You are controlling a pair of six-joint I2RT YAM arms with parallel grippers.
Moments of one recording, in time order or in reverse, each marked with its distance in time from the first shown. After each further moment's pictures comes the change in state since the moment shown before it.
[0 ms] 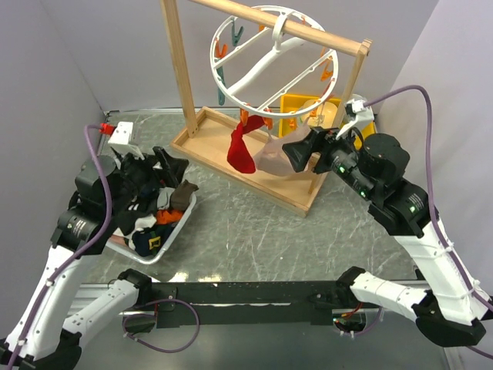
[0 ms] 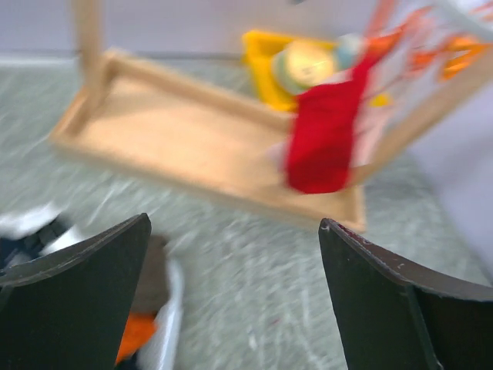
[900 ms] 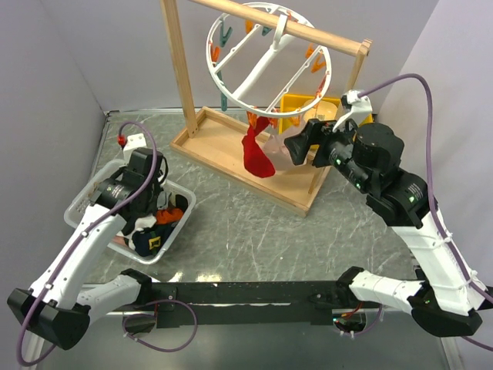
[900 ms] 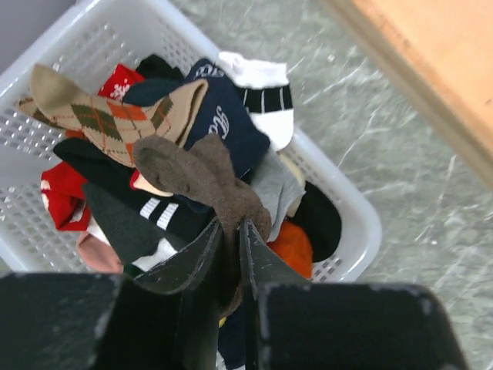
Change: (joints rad) left arm -0.002 0.232 -0.045 -0.312 -0.551 -0.172; right arm 0.018 0.085 0.127 -0.113 0.099 -0.034
